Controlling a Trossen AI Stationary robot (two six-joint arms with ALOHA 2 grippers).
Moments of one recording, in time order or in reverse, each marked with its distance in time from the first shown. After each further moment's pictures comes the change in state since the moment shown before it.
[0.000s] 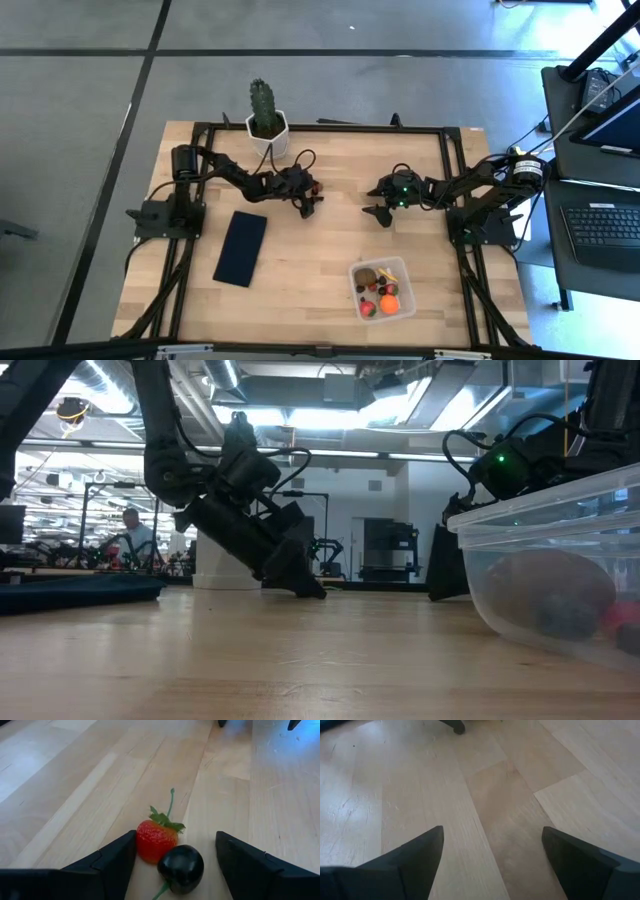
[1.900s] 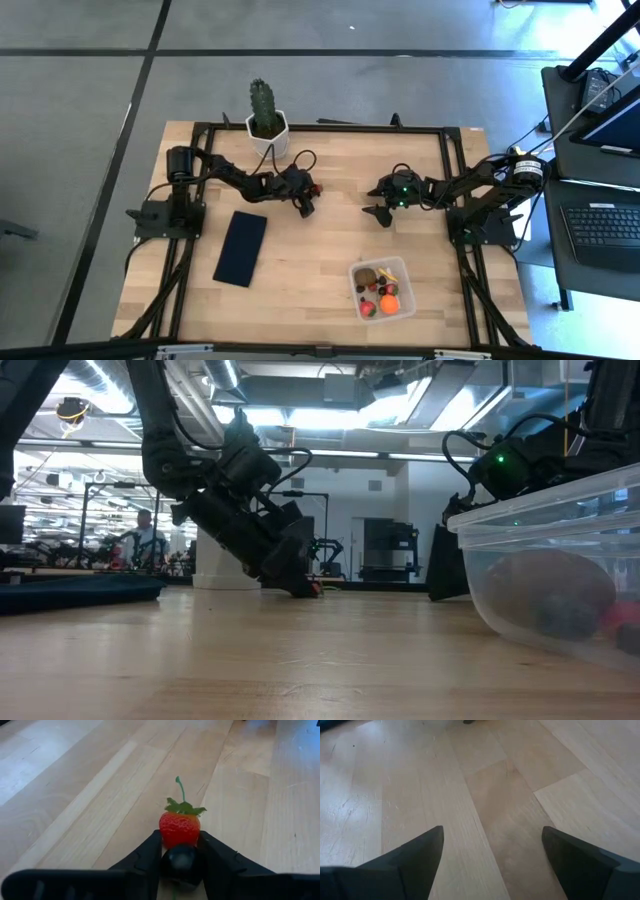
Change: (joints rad) left arm -0.035 -0.033 0.000 -0.101 -0.064 -0.082; right arm 0.000 0.000 0.000 -0.012 -0.003 -0.001
